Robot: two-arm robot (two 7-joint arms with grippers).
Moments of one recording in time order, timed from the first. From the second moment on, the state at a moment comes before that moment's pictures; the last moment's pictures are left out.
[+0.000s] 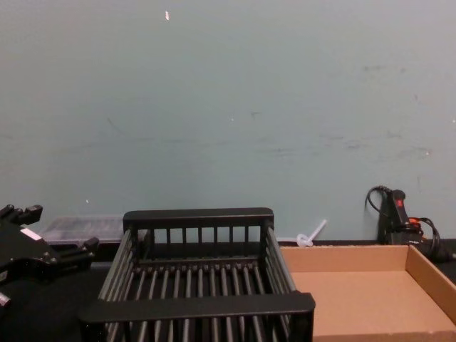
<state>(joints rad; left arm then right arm) -0.20 0.60 0.45 -1.41 -0.25 -0.12 0.03 -0.12 0.67 -0.24 -1.68 0.38 0.31 0.35</state>
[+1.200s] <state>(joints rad) -0.20 0.60 0.45 -1.41 -0.25 -0.12 0.03 -0.12 0.65 -0.23 -1.67 0.37 0.33 0.37</state>
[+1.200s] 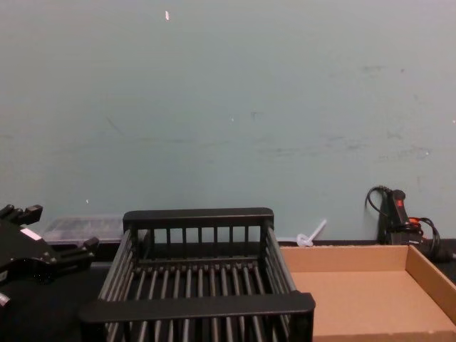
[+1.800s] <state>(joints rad) -0.20 0.60 0.45 -1.41 -0.25 -0.12 0.03 -0.12 0.65 -0.23 -1.67 0.37 0.33 0.37</state>
